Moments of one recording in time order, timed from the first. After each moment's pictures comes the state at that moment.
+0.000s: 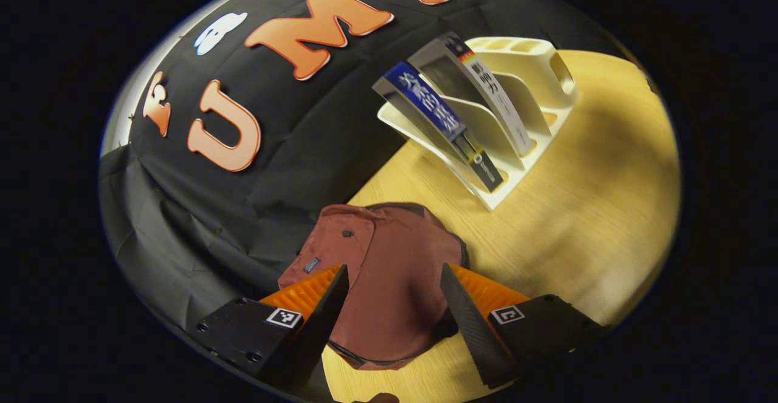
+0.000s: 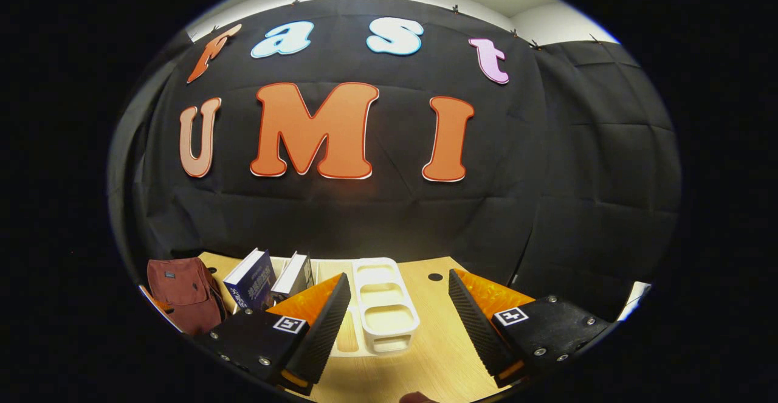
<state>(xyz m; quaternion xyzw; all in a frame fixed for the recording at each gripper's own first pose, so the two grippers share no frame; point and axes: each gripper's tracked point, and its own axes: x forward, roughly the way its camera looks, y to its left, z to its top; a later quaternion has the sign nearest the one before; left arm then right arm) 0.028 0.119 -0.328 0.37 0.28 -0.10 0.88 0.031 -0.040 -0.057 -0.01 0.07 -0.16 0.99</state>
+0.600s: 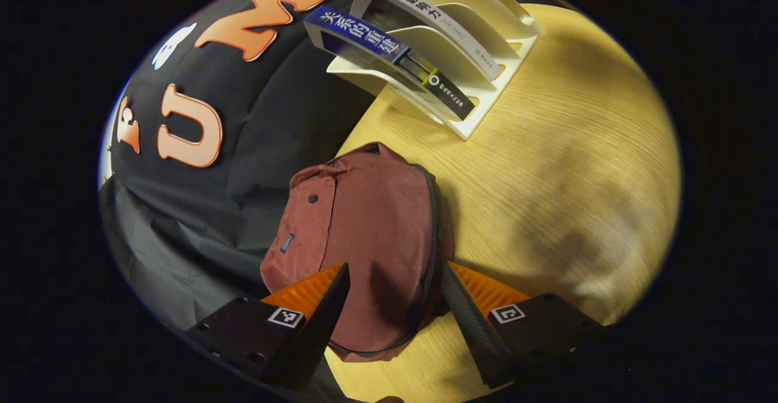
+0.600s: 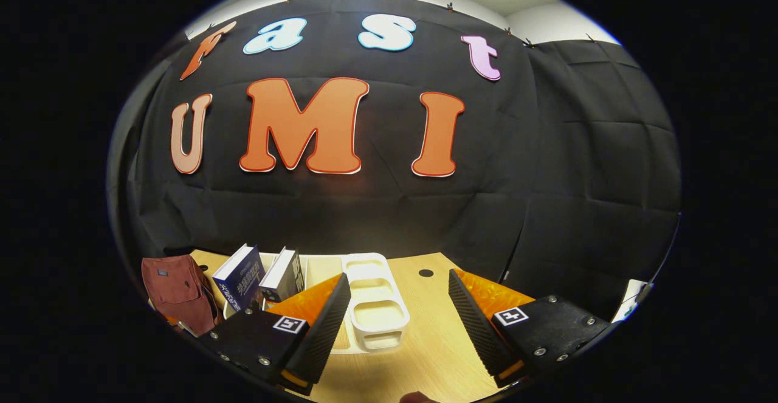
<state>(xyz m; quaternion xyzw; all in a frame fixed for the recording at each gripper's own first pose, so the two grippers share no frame) 0.022 0.143 -0.393 0.43 0.34 -0.10 0.83 0.027 -0.051 -0.062 -0.01 0.07 -0.17 0.98</state>
